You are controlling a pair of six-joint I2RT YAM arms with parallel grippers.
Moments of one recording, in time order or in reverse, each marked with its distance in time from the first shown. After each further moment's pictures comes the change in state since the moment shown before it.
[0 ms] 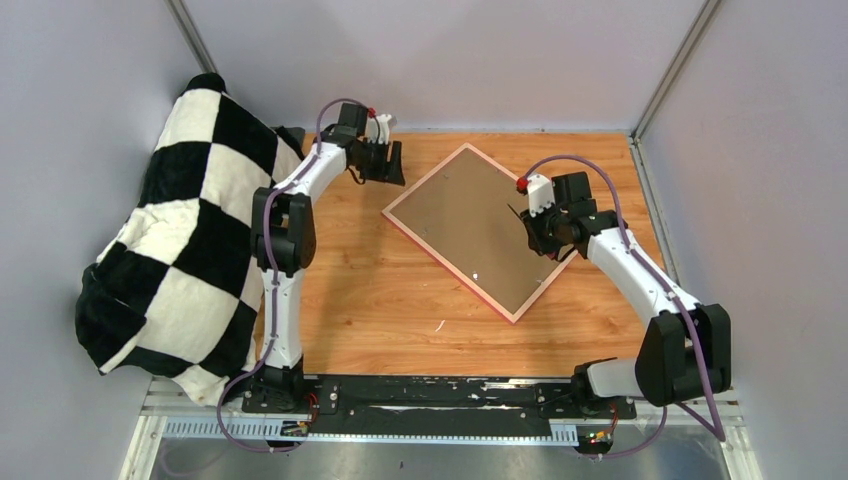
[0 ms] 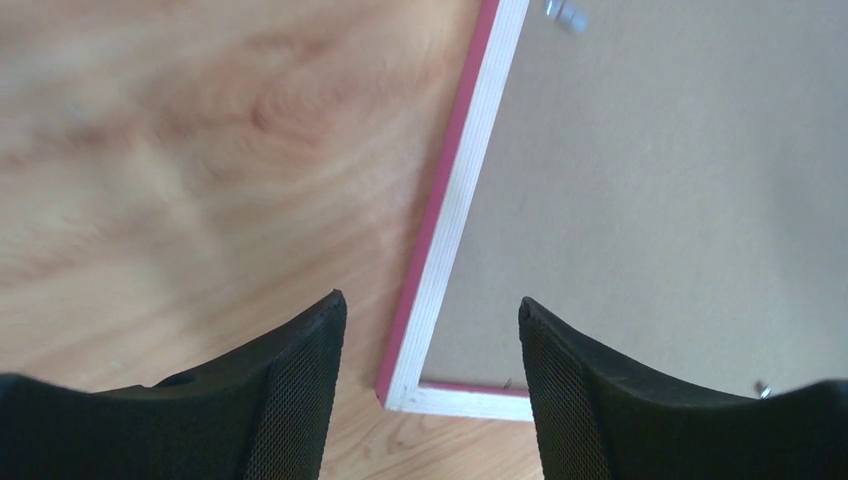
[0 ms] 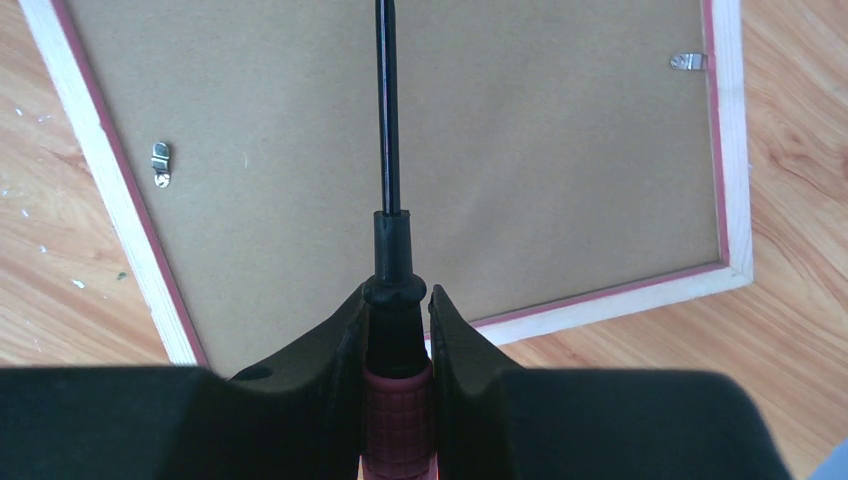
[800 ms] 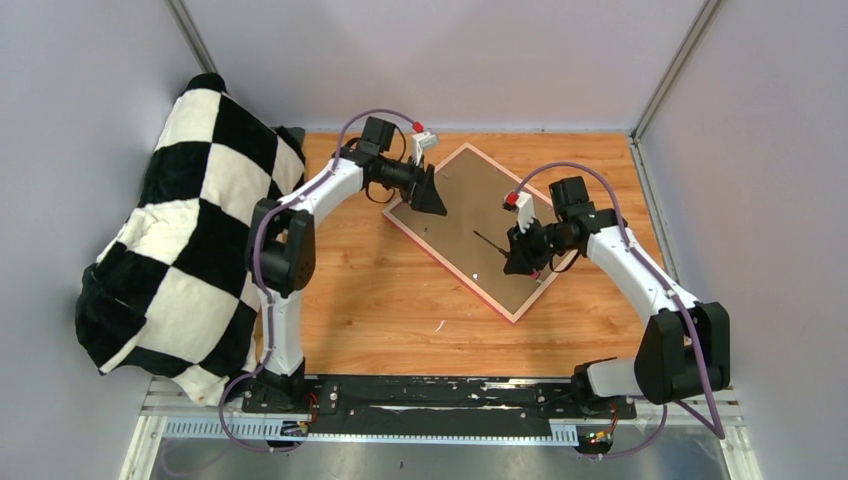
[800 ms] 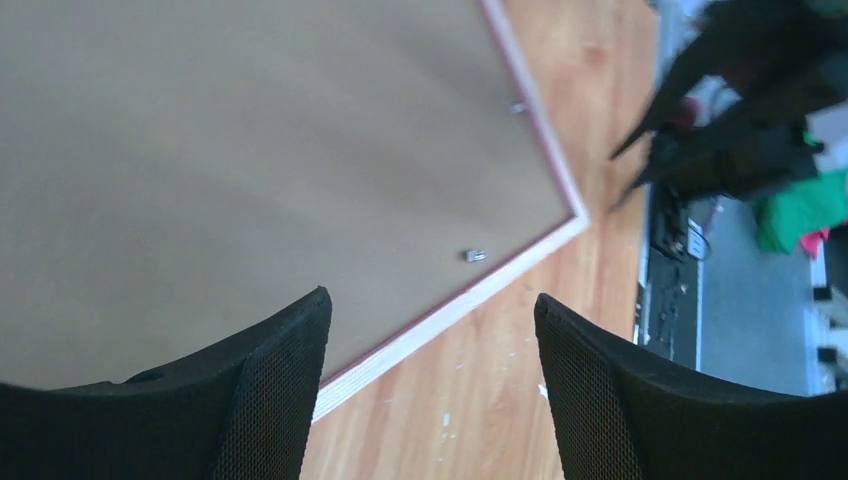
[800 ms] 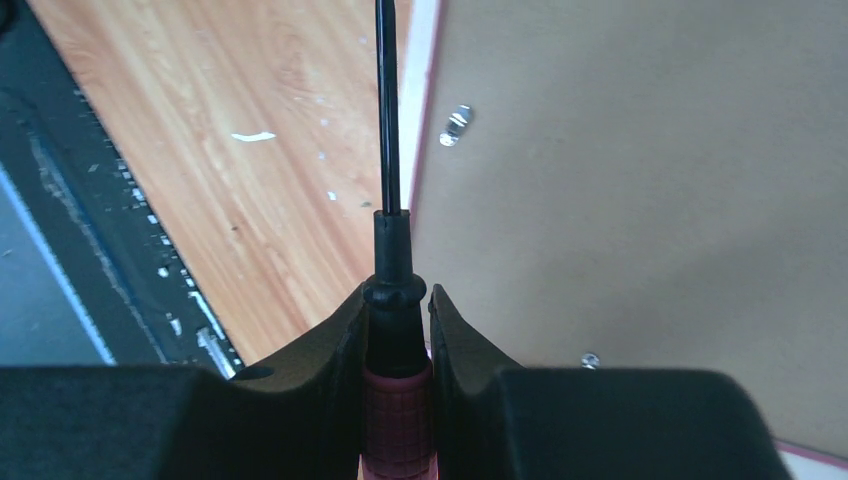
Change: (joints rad) left arm -0.141 -0.152 -0.194 0.116 0.557 0.151; right arm 0.000 0.010 0.008 -0.179 -0.498 -0.148
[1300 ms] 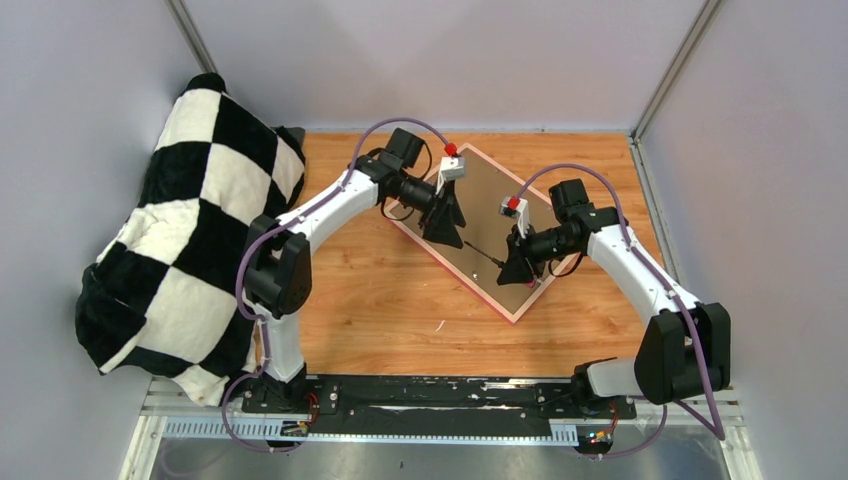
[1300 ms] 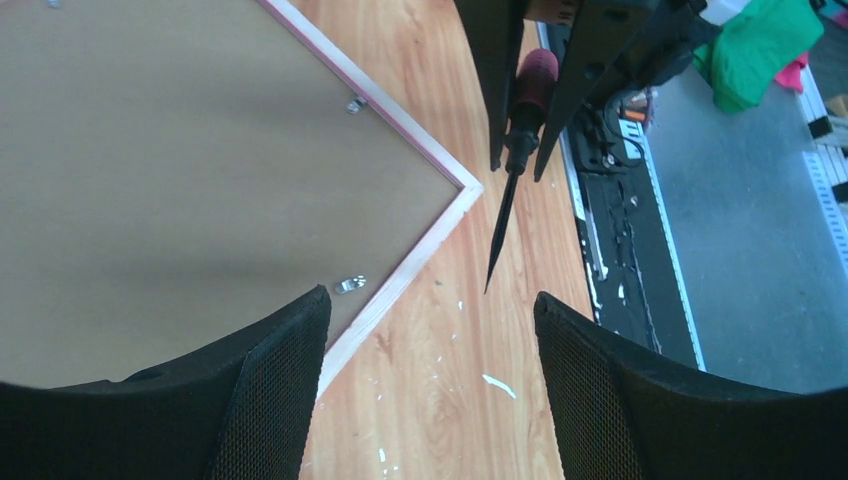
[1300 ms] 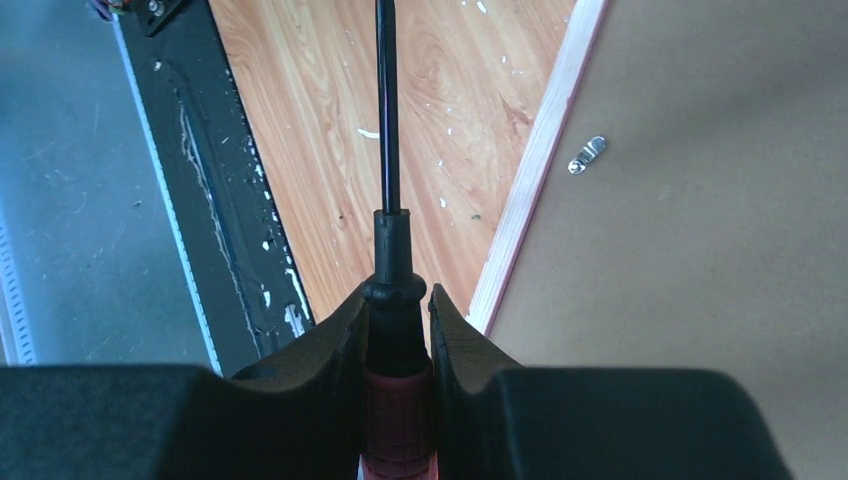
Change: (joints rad) left arm -0.162 -0.182 -0.076 -0.133 0.140 0.325; right arm 0.000 0.000 0.018 -0.134 -0.234 -0.095
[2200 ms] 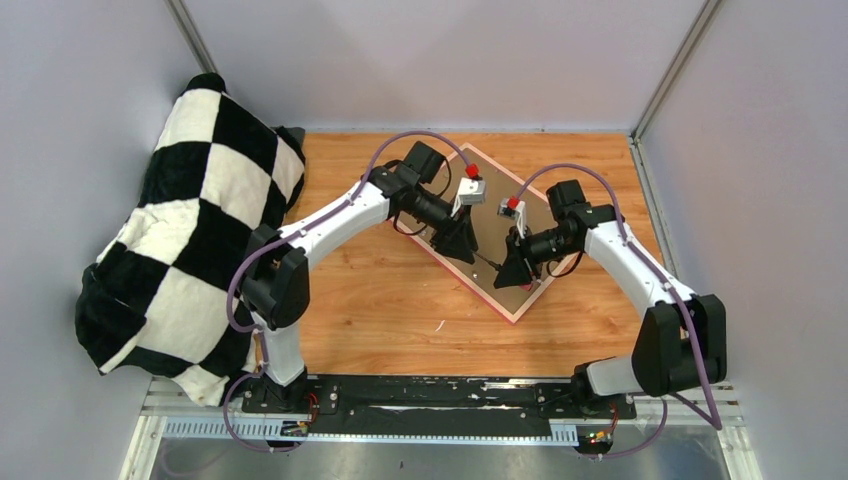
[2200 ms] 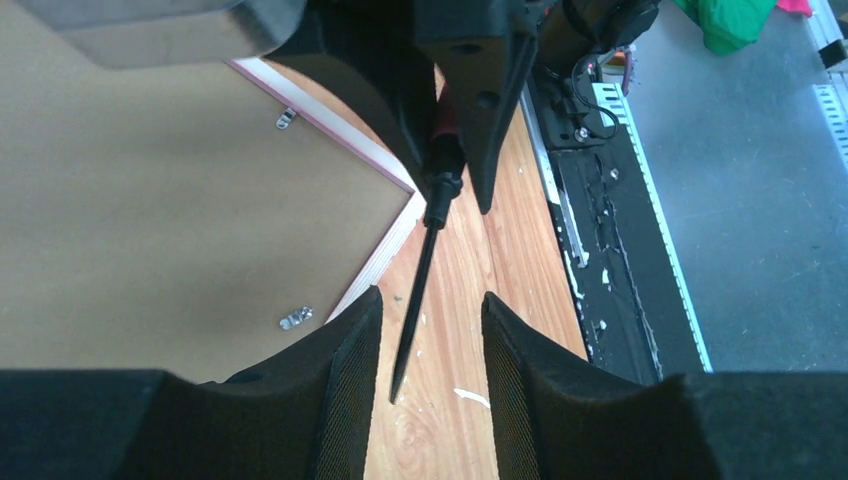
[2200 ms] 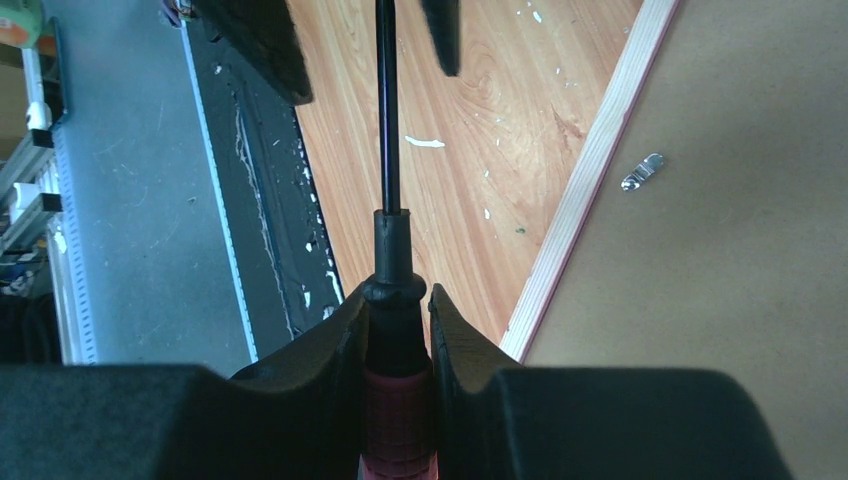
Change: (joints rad) left arm -0.144 -0.045 -0.035 -0.053 -0.065 0.087; right arm 0.000 0.022 0.009 -0.047 -0.094 -0.029
